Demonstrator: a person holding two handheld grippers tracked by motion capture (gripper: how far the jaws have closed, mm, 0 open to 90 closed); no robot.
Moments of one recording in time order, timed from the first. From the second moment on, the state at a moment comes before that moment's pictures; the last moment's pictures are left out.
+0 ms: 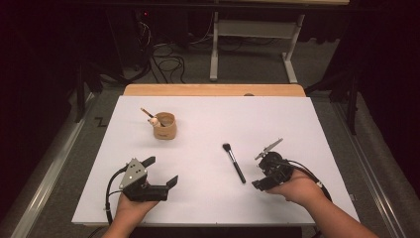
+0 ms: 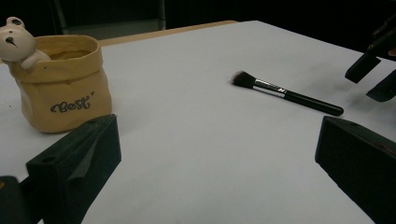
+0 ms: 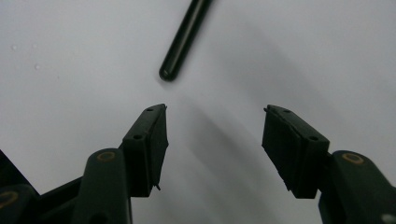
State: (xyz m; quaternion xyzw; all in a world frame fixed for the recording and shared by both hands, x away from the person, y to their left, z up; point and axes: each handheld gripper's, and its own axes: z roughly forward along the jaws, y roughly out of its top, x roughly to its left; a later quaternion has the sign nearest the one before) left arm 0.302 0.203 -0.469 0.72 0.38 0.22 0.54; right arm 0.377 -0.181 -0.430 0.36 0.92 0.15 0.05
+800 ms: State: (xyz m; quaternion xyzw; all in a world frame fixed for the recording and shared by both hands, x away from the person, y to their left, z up) left arm 0.302 0.206 -0.468 0.71 0.39 0.22 0.54; right arm 0.386 -0.147 -0.438 0.35 0.92 0.14 0.03
